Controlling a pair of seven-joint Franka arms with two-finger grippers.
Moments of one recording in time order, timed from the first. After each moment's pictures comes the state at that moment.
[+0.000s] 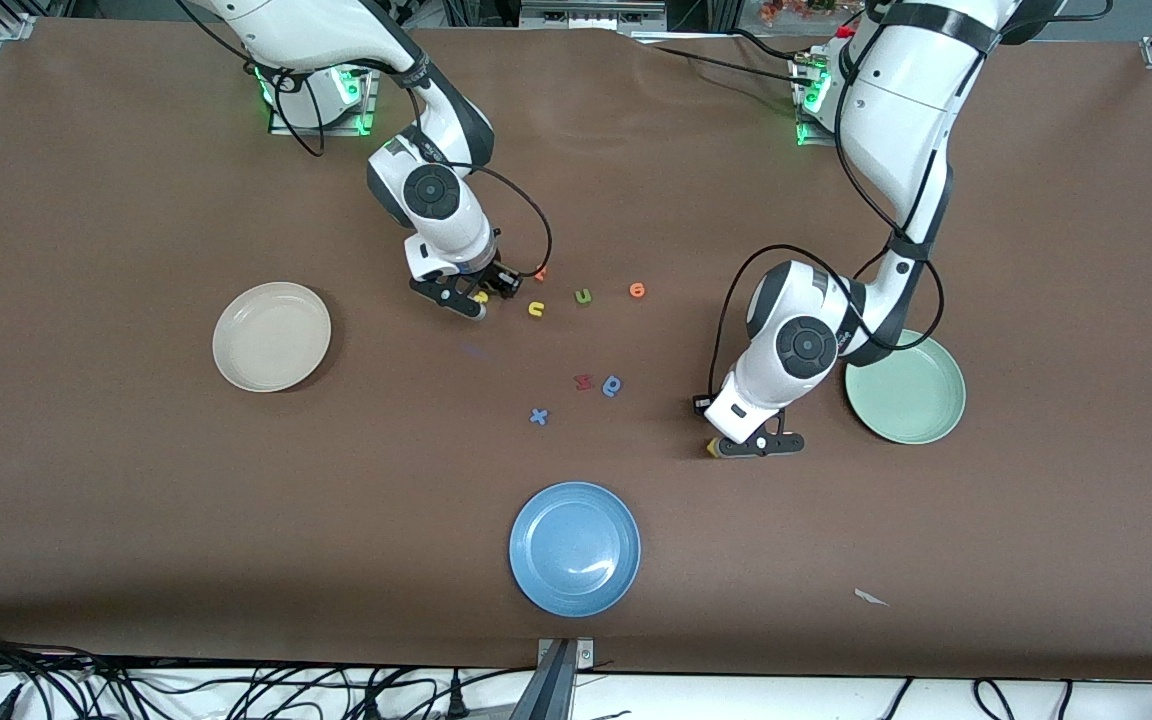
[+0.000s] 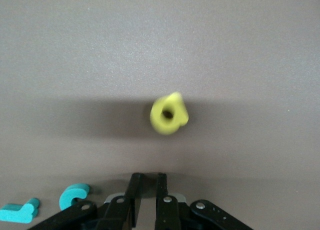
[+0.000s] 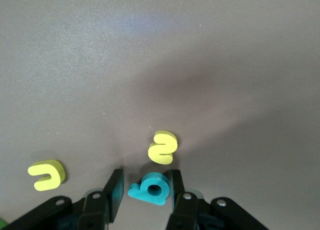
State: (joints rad) left arm -0.39 0.73 -0.01 -1.68 -0.13 2.43 -0.40; right arm 0.41 0.47 0.30 -2.18 -0.06 2.62 1.19
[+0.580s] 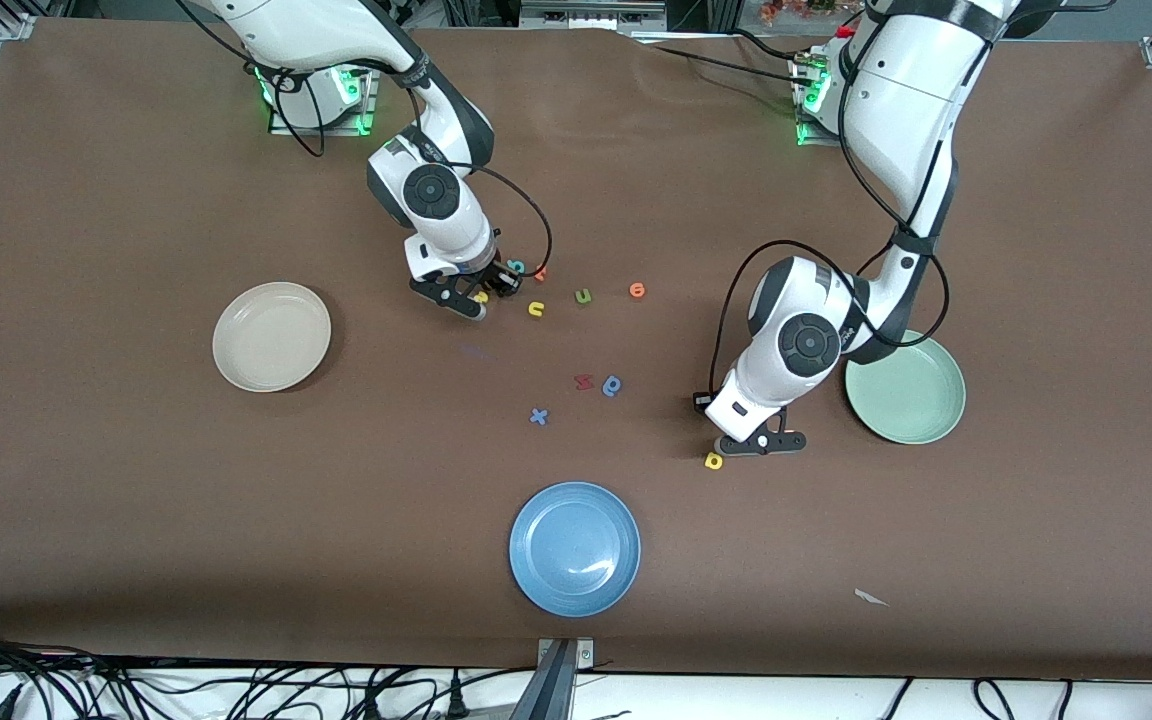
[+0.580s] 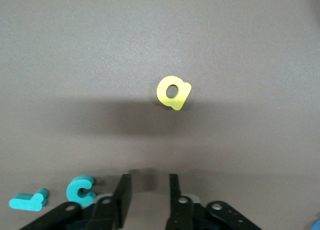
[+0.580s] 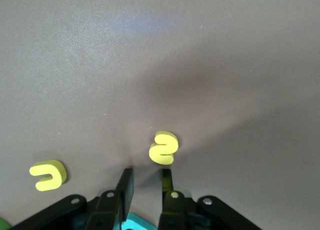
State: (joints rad) left arm -0.39 0.71 -0.01 -1.68 -0.13 2.40 -0.40; right arm 0.41 0.47 0.30 -2.18 -0.06 2.62 1.19
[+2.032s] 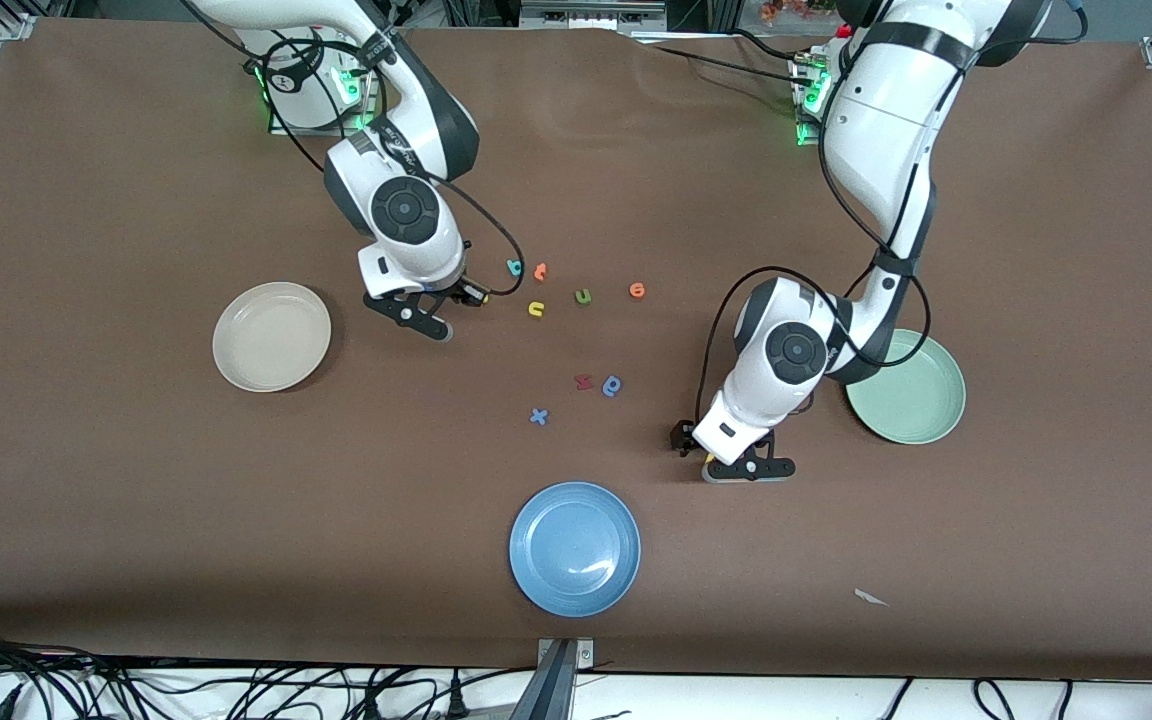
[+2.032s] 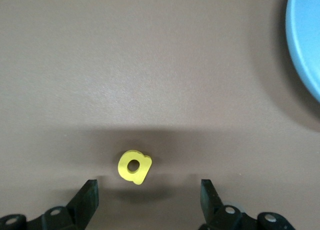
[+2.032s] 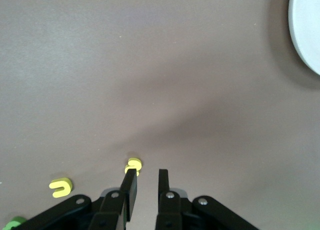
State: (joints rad) left arm -0.43 0.83 0.02 -1.54 -0.13 2.53 -0.40; right arm 0.41 0.38 0.21 -1.95 -0.06 2.14 1.09
